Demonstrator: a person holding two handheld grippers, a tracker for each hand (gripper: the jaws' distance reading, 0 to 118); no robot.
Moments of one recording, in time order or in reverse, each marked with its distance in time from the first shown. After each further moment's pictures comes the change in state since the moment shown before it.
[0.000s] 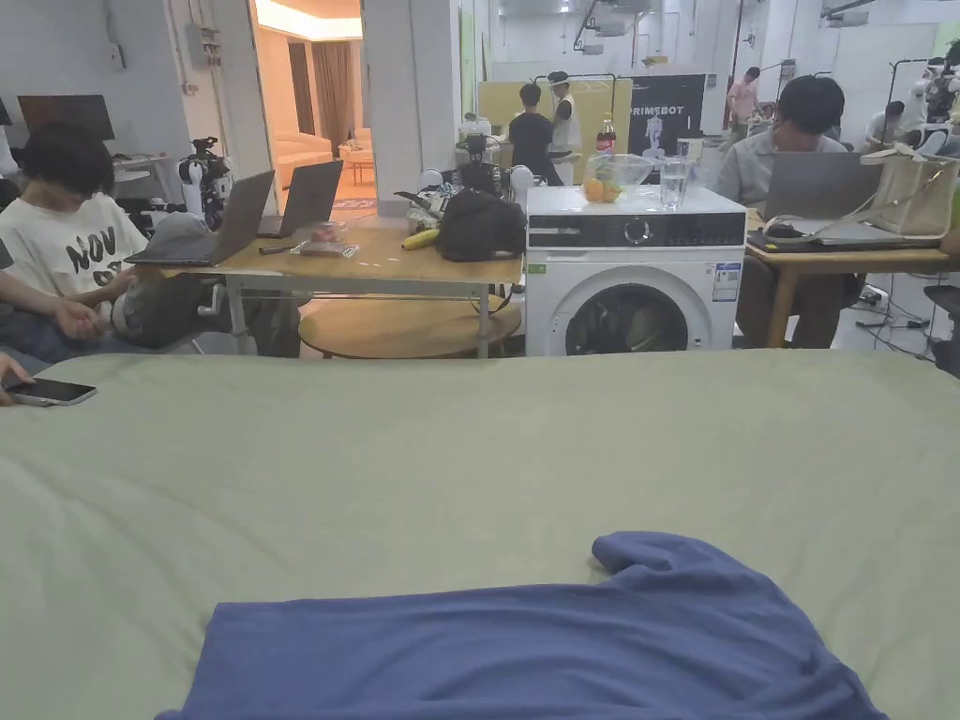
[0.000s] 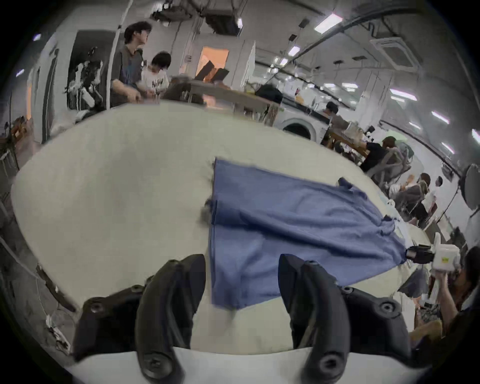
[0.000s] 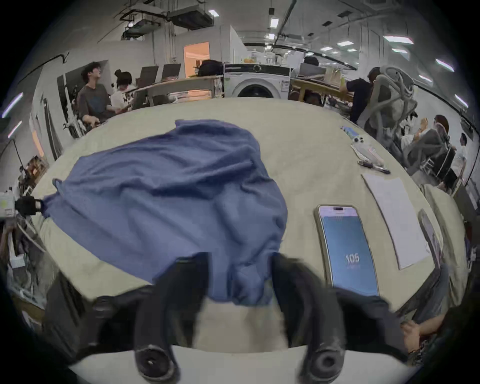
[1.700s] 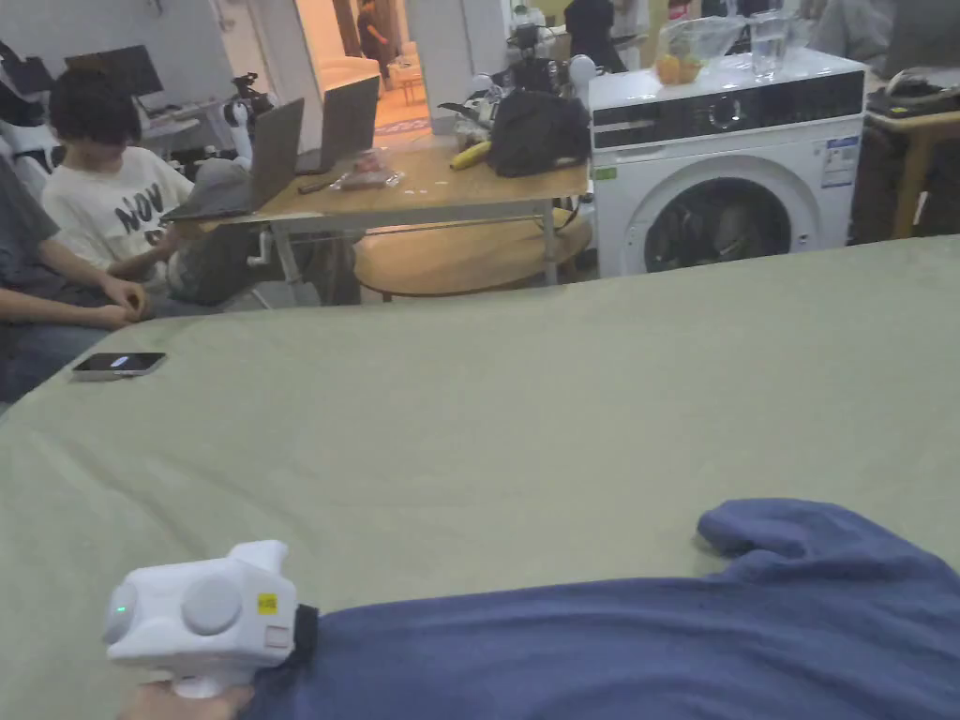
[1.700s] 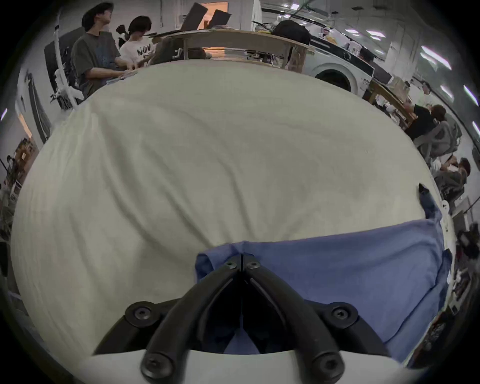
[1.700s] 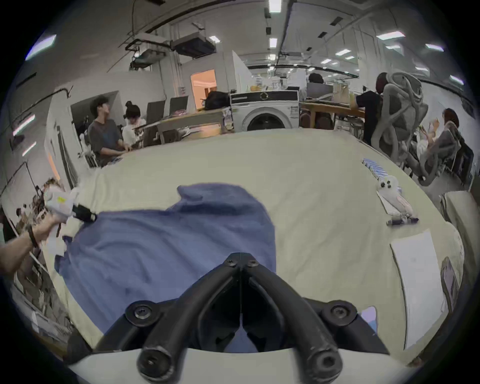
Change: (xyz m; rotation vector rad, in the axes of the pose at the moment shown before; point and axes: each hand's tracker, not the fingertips) left arm -0.098 0.208 -0.187 -0.248 0.223 -0.128; right arm 0.024 0.142 -0.058 0.168 0.132 -0.094
